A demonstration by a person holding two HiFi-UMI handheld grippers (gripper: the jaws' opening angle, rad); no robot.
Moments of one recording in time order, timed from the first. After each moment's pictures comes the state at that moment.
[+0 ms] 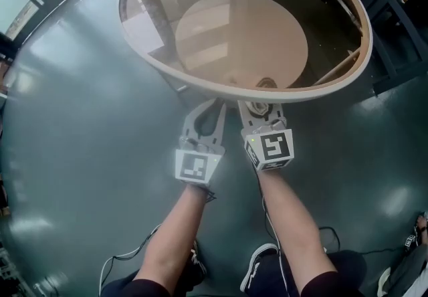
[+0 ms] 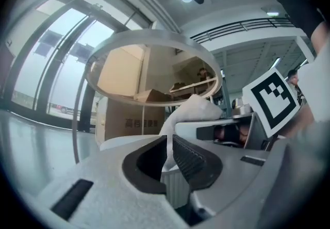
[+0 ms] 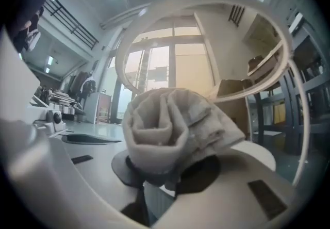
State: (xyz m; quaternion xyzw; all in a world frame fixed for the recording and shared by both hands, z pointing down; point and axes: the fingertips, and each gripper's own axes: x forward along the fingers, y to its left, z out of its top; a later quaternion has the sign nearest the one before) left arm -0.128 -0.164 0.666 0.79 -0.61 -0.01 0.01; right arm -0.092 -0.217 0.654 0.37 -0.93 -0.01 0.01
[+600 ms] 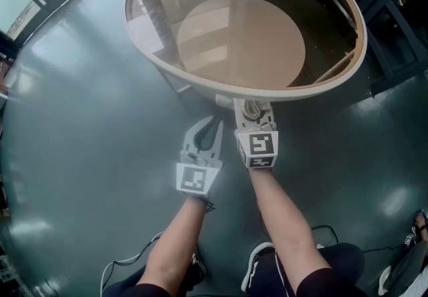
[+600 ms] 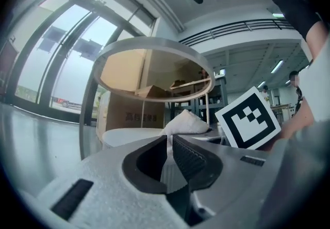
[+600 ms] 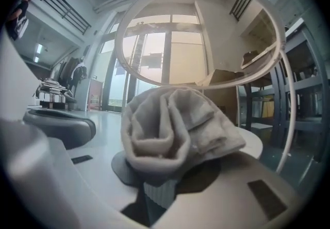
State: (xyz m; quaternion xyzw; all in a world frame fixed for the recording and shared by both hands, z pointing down) left arm -0.134 -0.122 0.686 0.79 -0.61 0.00 0.03; right arm -0.100 -0.212 0.704 0.41 -0.91 0.01 0.08
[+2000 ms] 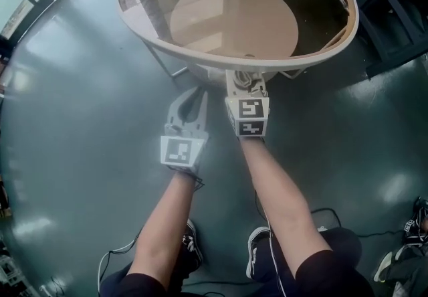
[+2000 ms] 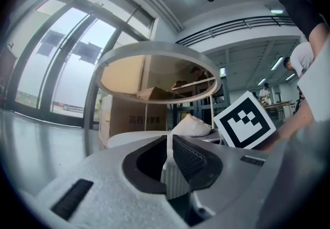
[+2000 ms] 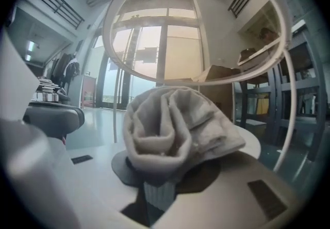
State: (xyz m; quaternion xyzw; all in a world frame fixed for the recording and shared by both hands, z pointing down) left arm -0.158 -0.126 0.663 0.78 -0.62 0.01 0.02; right arm -0.106 -0.227 0.700 0.43 -0.89 0.02 0.11
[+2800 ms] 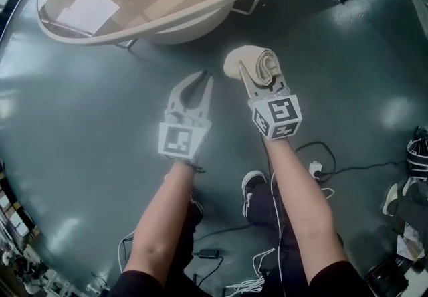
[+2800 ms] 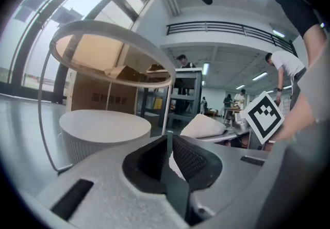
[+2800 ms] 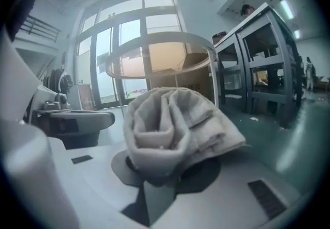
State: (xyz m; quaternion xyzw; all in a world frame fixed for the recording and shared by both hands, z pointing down) left arm 0.007 -0.089 0.659 0.86 -0.50 0.04 0.13; right arm 0.094 -0.129 0.700 0.44 -0.87 0.16 0.13
